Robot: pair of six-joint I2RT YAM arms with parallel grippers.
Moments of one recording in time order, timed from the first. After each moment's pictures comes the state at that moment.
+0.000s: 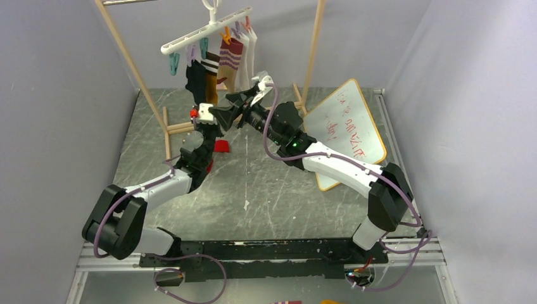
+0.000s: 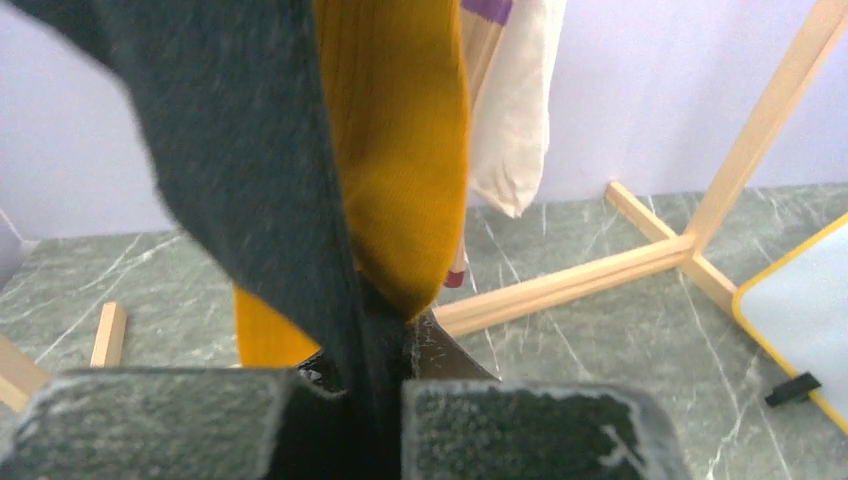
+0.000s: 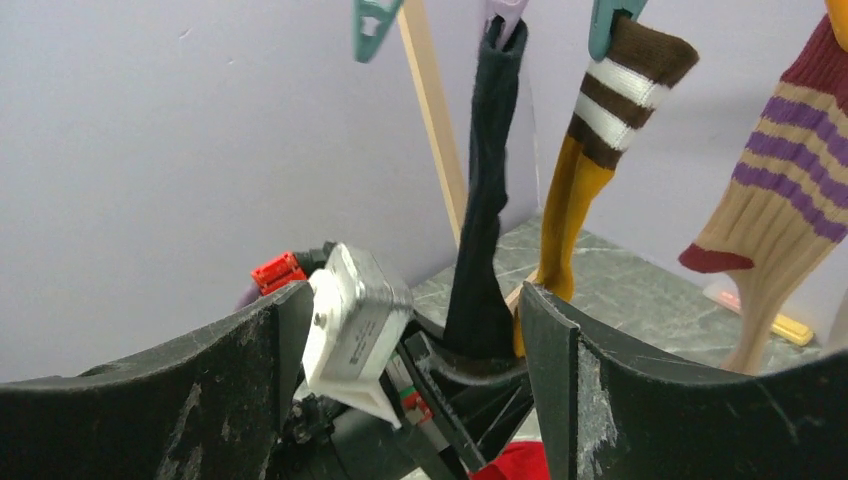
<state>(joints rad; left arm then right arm) -0.48 1.36 0.66 0.89 -0.35 0.01 0.87 1.63 1.32 0.61 -0.11 0.29</state>
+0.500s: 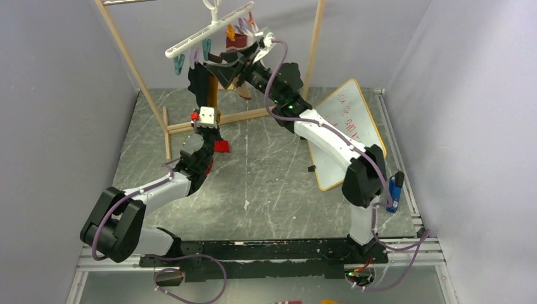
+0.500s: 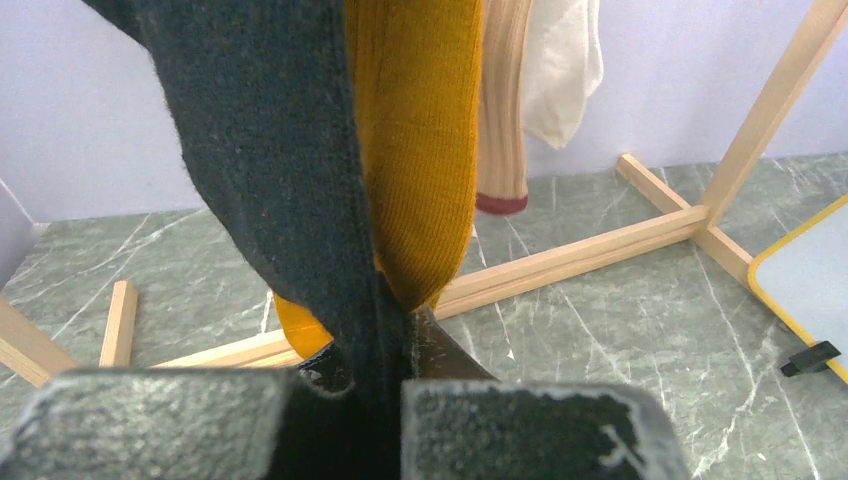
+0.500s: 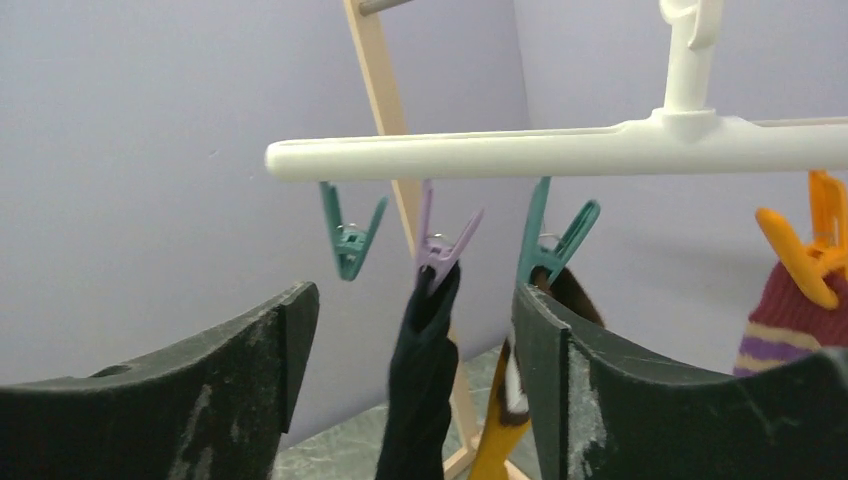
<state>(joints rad) -0.49 1.33 0.60 0.87 -0.37 0.02 0.71 1.88 1.77 0.58 -0.35 0.40</state>
